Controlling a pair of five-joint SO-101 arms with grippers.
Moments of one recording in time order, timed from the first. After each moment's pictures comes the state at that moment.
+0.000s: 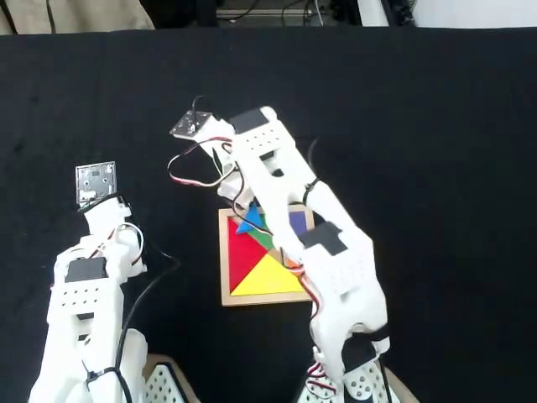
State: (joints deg) left arm -12.8 -50.7 76.7 41.5 0.5; right arm -26.7 35.6 -20.3 84.4 32.7
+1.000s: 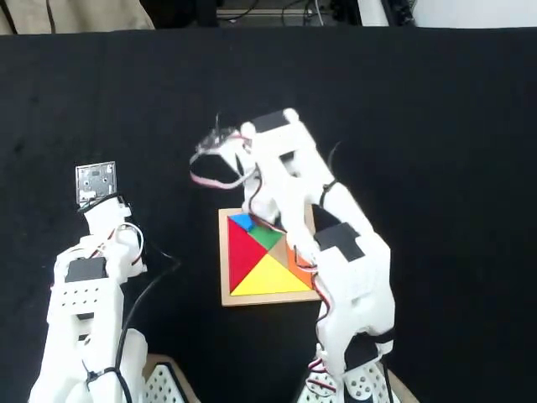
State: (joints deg) left arm -12.8 -50.7 76.7 41.5 0.5; right arm -22.5 29.8 -6.1 87.3 35.5
